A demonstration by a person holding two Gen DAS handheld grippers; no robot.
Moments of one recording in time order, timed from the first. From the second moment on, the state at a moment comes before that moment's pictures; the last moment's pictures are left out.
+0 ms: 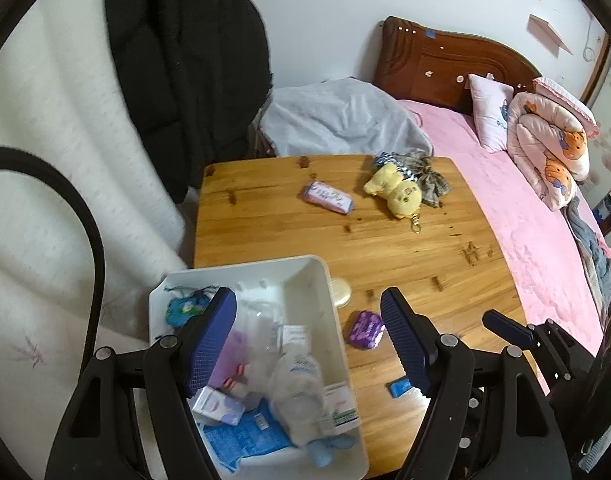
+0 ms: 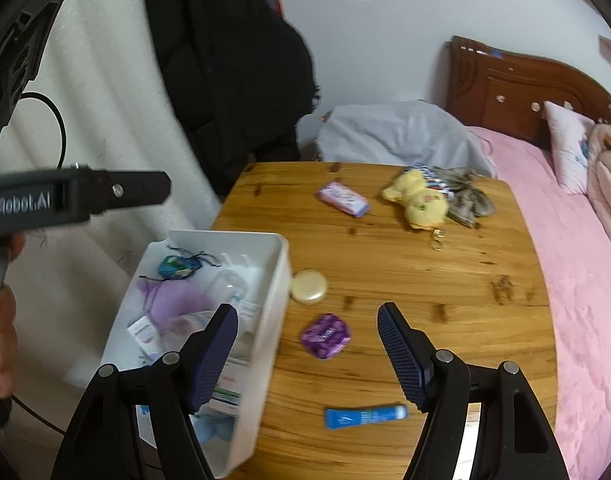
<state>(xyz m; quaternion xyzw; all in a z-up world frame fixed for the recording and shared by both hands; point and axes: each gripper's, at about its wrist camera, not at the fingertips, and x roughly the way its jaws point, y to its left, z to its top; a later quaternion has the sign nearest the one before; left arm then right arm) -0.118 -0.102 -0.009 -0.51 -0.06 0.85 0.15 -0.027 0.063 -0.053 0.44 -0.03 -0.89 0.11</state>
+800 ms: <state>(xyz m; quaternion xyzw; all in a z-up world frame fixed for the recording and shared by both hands) -0.177 0.028 -0.060 -0.58 0.11 0.78 0.22 -0.046 0.131 -0.146 0.46 -0.01 -0.86 0.22</state>
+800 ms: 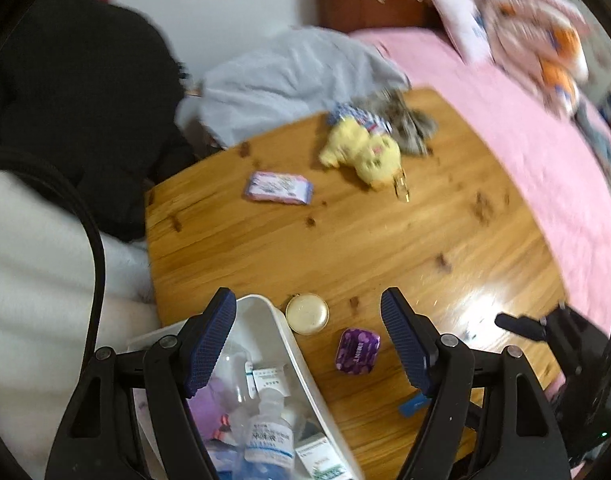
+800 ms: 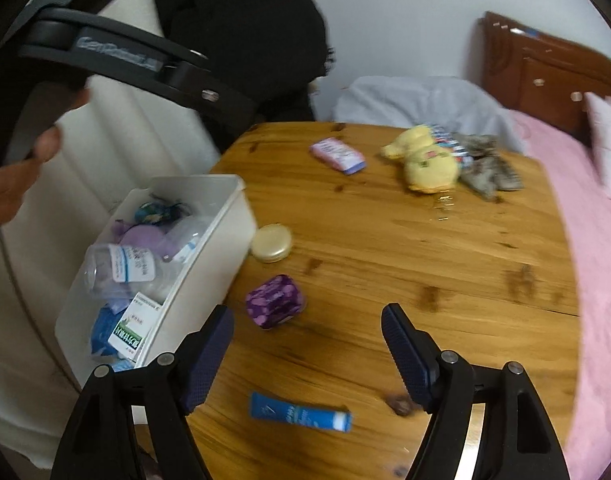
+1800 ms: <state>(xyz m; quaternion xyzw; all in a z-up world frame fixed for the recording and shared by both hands) -0.171 0.086 -0.243 -0.67 0.42 0.47 0.38 -0.075 0.046 -0.250 0.44 0.16 -0.83 0.30</state>
